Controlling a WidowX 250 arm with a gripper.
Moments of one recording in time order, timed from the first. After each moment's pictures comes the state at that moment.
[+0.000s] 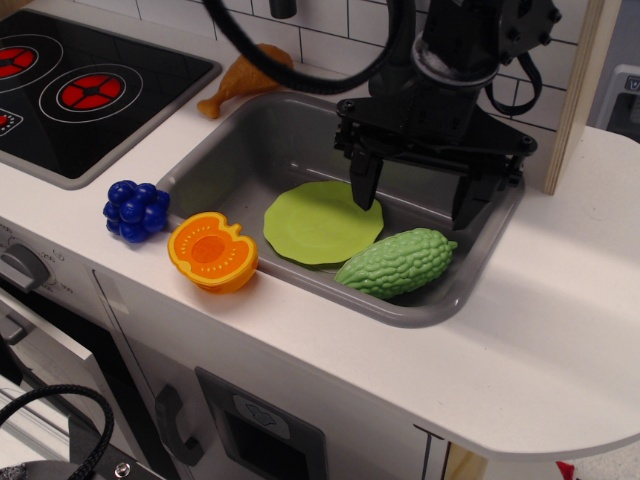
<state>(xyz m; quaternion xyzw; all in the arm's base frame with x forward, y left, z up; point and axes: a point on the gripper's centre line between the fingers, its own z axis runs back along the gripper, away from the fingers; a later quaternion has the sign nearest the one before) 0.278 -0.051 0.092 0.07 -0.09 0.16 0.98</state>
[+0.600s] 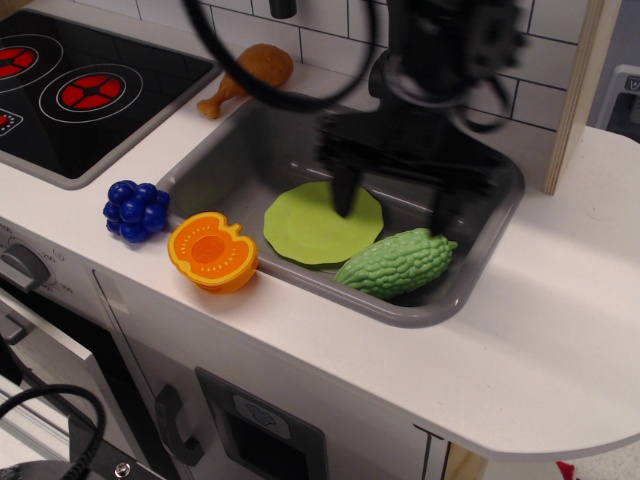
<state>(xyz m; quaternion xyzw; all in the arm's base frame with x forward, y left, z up) 0.281 -0.023 0.077 0.08 -0.10 0.17 0.98</state>
